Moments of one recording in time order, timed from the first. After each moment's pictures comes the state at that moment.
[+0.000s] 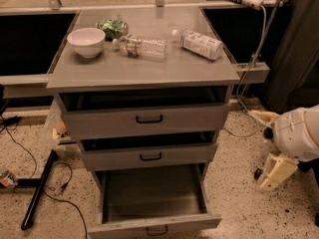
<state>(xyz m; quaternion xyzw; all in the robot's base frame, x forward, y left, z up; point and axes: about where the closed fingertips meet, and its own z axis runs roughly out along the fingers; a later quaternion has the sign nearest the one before) 0.432 -0.229 0.801 -0.65 0.71 0.05 0.27</state>
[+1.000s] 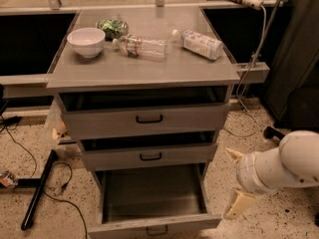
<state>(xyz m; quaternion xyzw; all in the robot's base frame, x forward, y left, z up) 0.426 -0.195 0.656 -0.64 0.72 0.05 0.24</state>
